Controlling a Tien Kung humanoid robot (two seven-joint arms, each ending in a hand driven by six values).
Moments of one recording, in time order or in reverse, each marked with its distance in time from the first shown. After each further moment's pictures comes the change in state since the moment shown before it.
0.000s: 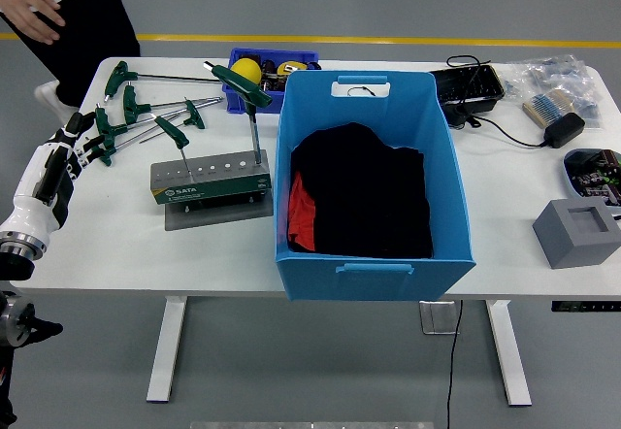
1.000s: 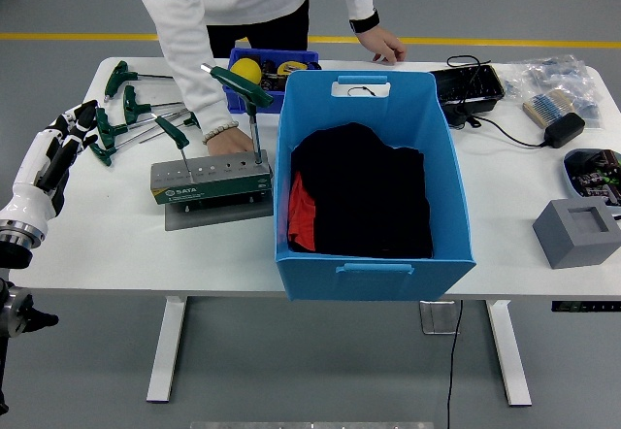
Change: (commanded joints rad) left arm -0.053 0.051 0.041 -0.038 0.163 0.032 -0.011; right arm 0.002 -0.001 0.007 -0.001 -0.008 0.000 -0.002
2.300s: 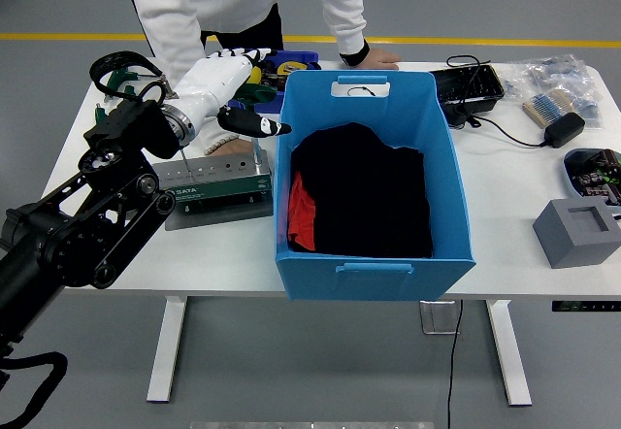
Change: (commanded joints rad) left arm -0.597 0.002 0.633 0.253 0.677 -0.009 0.233; right arm 0.001 -0.007 0.121 -0.002 -0.150 -0.003 -0.037
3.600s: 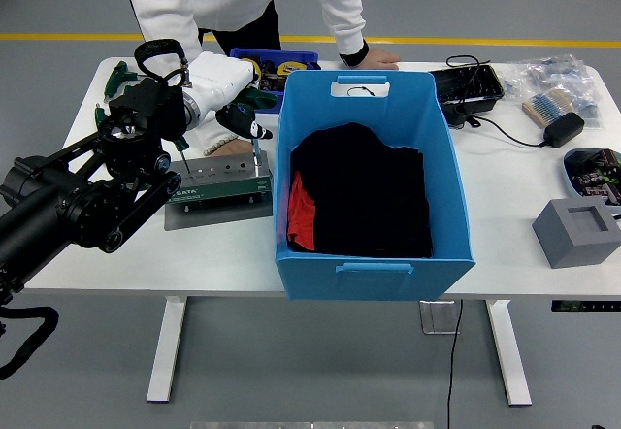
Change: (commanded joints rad) left arm -0.188 0.026 0.221 0.247 0.071 -0.013 -0.022; right arm 0.019 -0.009 -0.030 0.000 0.018 -0.001 0.004
